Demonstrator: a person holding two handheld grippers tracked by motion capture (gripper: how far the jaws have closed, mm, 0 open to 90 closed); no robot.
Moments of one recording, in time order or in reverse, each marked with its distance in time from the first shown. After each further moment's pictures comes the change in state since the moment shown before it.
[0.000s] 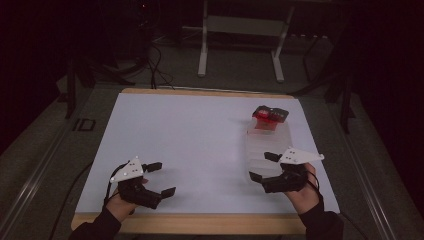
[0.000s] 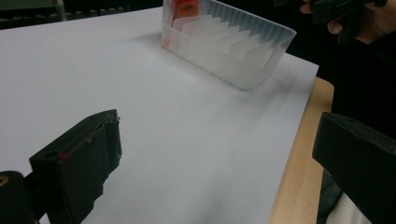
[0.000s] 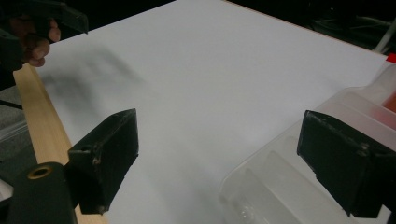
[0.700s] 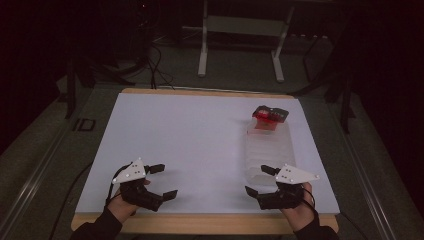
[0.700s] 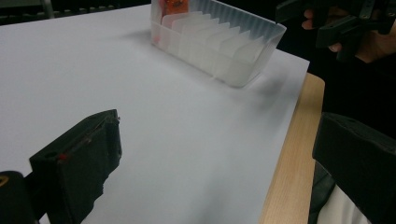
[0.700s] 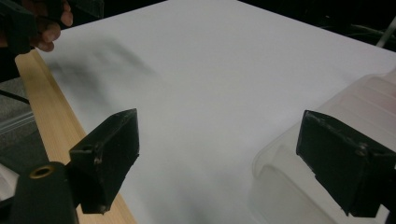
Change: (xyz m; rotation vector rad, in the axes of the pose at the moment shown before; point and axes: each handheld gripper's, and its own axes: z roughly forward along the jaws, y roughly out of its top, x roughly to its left) left arm -0.004 -0.001 0.004 0.008 -0.031 0.014; right arm 0.031 -0.028 0.000 -0.023 -0.024 -0.033
